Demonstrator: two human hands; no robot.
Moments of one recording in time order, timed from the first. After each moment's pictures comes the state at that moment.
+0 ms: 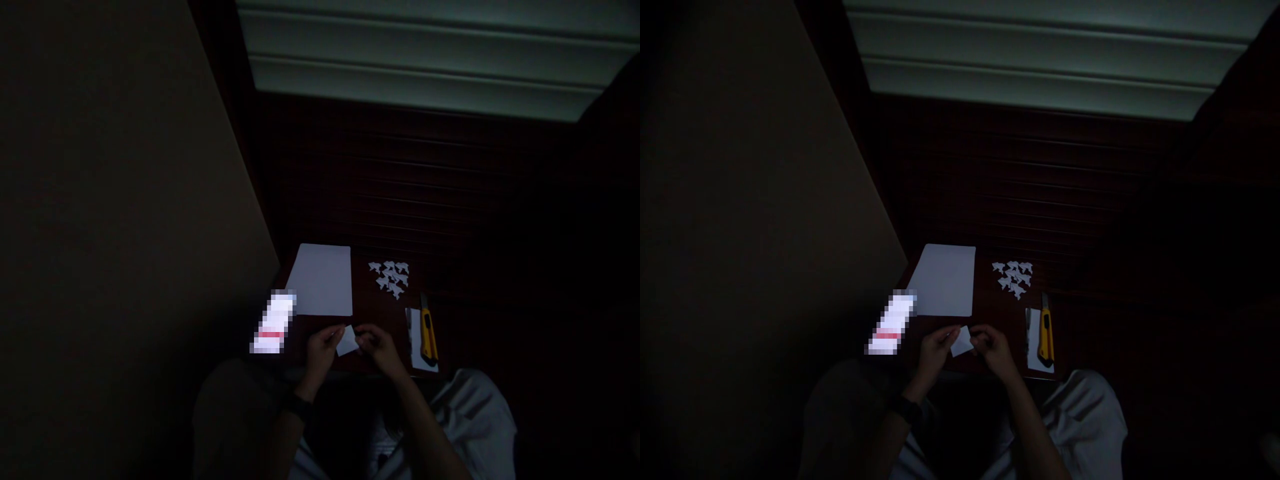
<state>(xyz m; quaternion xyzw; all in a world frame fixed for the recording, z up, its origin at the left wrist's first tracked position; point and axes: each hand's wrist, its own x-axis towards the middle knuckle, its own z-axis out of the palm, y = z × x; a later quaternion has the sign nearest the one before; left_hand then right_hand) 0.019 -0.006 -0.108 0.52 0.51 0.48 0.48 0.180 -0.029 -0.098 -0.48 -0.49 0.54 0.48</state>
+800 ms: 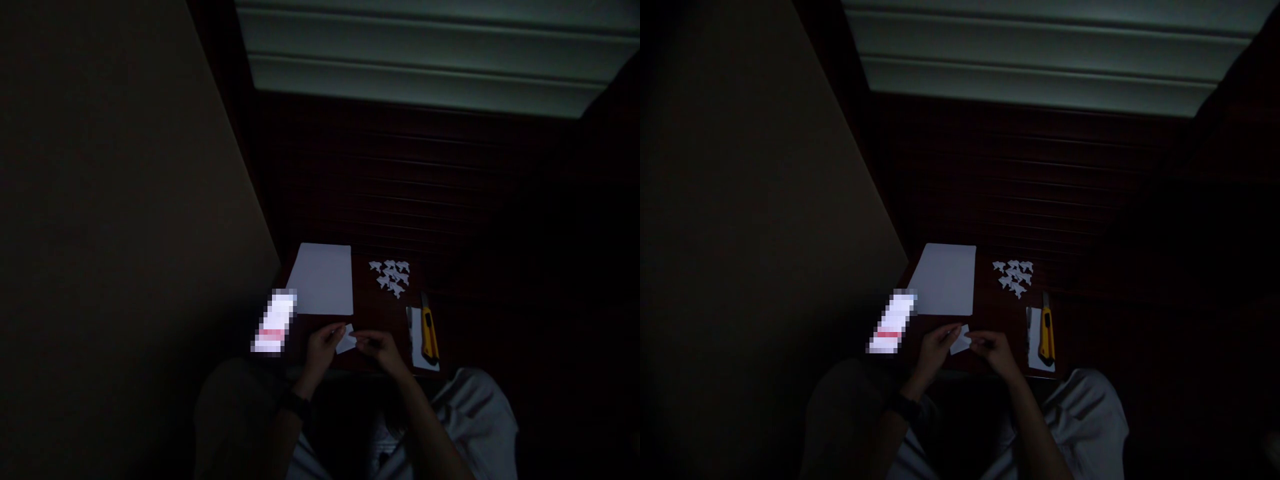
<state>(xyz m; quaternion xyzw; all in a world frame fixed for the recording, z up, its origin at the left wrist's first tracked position) 0.015 -0.004 -0.109 0.53 0.50 0.46 0.51 0.187 -0.031 -0.095 -0.48 -0.53 0.55 0.44</state>
